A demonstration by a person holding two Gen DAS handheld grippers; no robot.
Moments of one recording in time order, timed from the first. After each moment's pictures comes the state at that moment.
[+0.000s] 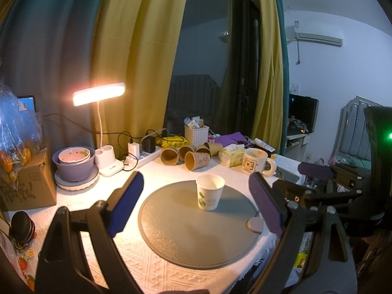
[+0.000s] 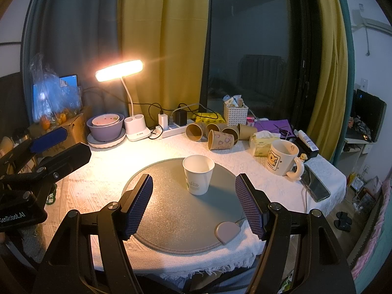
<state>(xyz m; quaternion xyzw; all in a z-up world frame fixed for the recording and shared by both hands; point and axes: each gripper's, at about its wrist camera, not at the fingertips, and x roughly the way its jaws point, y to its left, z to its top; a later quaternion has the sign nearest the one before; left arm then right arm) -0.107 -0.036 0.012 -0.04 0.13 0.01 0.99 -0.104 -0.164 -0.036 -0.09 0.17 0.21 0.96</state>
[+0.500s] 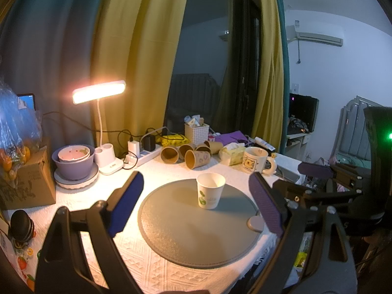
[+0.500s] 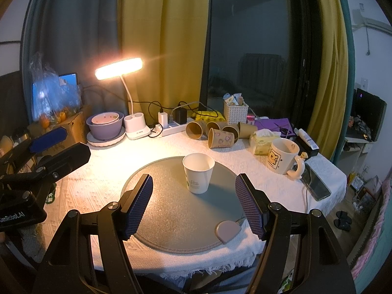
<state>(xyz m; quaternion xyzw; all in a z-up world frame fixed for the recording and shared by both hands) -0.109 -0.038 0.009 -0.04 0.13 0.01 0.99 -0.105 -0.163 -0.038 -0.10 0.17 0.21 0.96</state>
